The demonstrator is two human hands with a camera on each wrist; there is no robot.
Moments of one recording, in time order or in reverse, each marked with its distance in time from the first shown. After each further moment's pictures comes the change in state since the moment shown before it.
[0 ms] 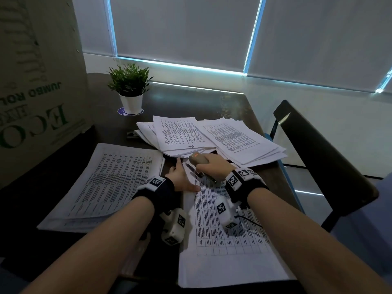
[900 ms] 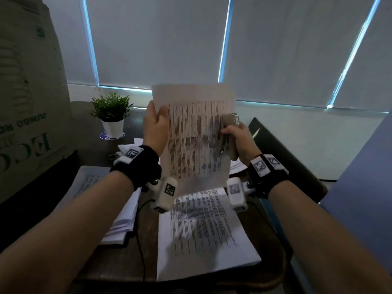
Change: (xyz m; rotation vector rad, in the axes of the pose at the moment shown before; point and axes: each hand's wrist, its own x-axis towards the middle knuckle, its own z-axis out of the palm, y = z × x) left_hand -0.102 0.117 -0.103 -0.891 0.767 0.772; right_hand -0.099 -0.005 -0.136 0.963 0.528 -0.207
